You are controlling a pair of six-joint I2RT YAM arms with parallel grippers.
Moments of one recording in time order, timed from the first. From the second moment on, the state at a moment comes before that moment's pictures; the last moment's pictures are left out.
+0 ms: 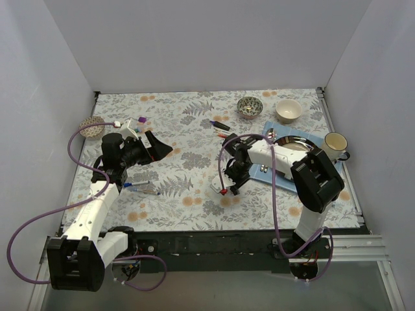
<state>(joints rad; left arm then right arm) -0.05 1.01 0.67 -0.08 0.54 -0.53 0.71 1.79 1.19 -0.90 -0.37 -1.68</state>
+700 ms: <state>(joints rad) -0.05 1.01 0.67 -0.08 0.54 -0.53 0.73 1.93 1.33 -0.92 -0.37 -1.49</state>
